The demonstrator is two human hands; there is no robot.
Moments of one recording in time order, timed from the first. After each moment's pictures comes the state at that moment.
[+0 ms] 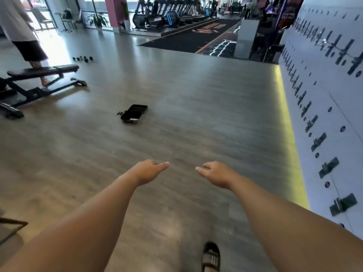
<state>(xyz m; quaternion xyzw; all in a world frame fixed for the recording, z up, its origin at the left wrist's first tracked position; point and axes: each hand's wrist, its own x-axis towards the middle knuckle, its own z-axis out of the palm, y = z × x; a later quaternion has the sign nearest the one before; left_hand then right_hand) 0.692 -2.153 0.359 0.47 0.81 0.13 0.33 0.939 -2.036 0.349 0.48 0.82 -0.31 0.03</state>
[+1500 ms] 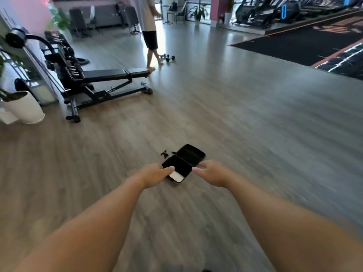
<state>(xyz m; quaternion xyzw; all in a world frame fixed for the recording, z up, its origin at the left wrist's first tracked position) -0.014 -1.337 0.337 0.24 0.90 0.18 0.31 0.116 -1.129 0.322 0.23 0.91 -0.32 0.13</state>
